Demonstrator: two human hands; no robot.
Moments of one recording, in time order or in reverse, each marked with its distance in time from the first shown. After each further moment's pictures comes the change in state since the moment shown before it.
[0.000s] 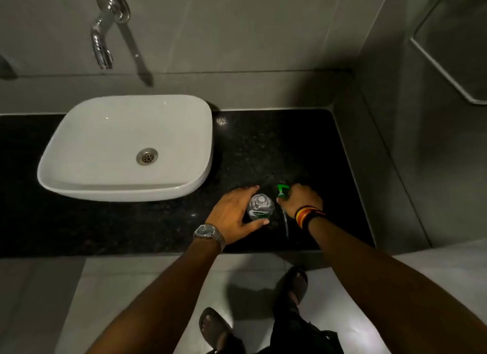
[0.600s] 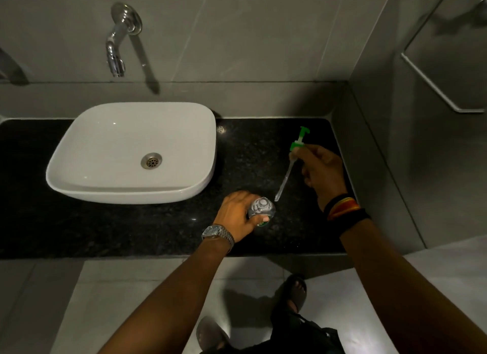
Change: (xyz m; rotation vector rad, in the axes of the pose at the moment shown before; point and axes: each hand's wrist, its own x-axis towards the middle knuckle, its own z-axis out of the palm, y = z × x) left_hand 0.008 0.006 0.001 -0.116 0.088 -0.032; right_hand -0.036 -0.009 -0.099 1.284 0.142 -0.138
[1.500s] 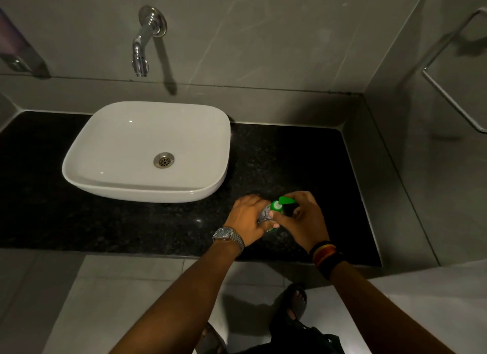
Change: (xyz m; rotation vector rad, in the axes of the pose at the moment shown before) left_hand -0.001 -0.004 -0.001 0.019 0.008 0.034; right_hand -0.039 0.096 0.021 -0.660 -0.136 -0.271
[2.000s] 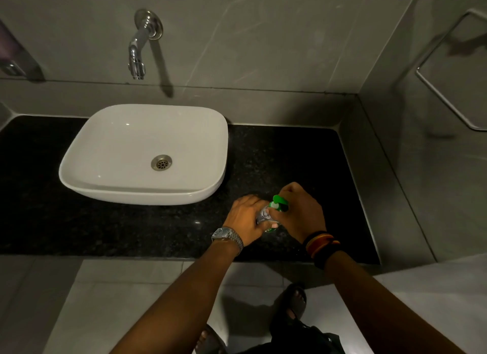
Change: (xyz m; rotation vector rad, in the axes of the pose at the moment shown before) left_hand 0.003 -0.007 0.001 0.013 -0.028 0.017; right_hand 0.016 -0.020 -0.001 -0.443 -0.013 -0.125
